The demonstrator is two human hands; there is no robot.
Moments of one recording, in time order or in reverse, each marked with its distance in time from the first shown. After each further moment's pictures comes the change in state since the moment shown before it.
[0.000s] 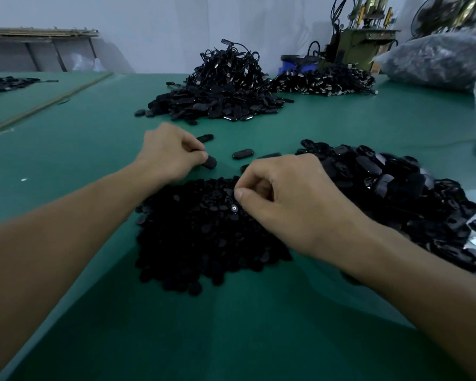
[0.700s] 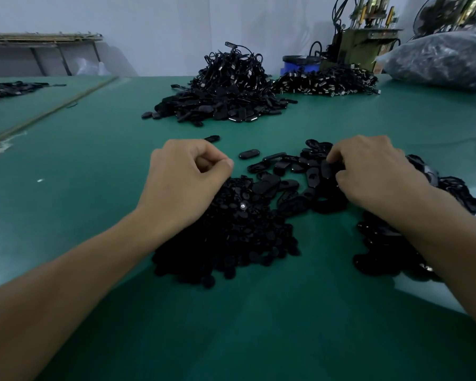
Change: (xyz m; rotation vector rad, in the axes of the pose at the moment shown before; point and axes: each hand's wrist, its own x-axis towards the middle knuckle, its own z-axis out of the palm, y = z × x) left_hand -0.077 0.026 -0.006 -0.263 0.121 0.149; right_hand 0.008 0.050 -0.045 -0.499 0.007 0.446
